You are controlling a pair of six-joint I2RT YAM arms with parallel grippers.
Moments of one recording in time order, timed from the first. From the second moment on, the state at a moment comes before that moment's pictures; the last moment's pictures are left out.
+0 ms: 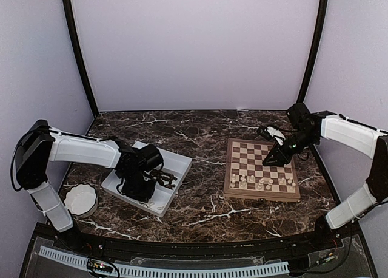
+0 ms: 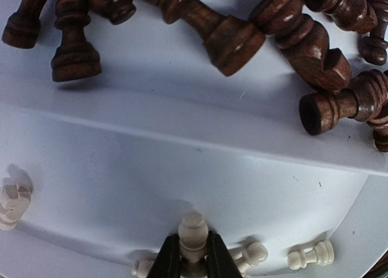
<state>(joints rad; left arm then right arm) -0.82 1.69 0.98 -0.80 -0.03 -0.68 0.27 1.42 1.04 -0.84 -0.53 -0.55</state>
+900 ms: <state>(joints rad) -0.85 1.18 0.71 -0.25 0.10 -0.17 0.61 1.89 1.63 -0.84 -0.88 -0.38</state>
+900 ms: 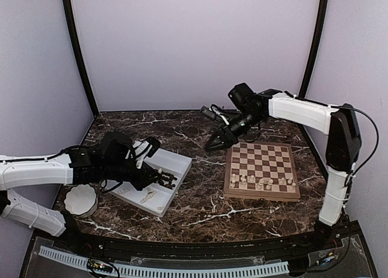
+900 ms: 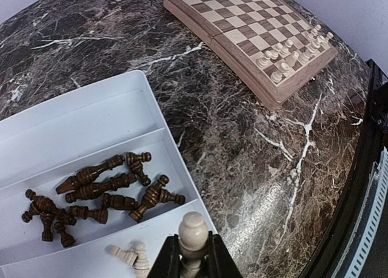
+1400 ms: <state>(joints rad) -0.91 1.22 0.79 -0.21 0.14 -0.12 0.80 2.12 1.83 -0.86 -1.10 -0.19</state>
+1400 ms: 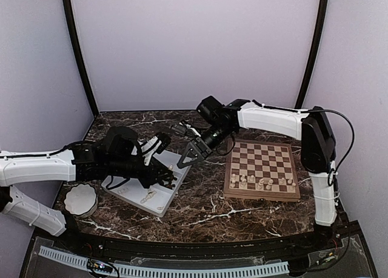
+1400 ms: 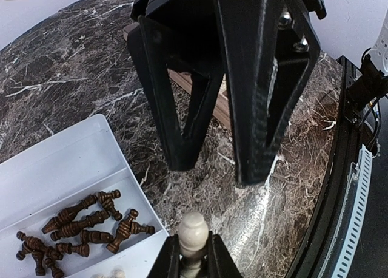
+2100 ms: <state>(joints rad) -0.95 1.27 0.85 -0.22 0.14 -0.12 0.83 2.15 1.84 -0.80 -1.18 -0.10</state>
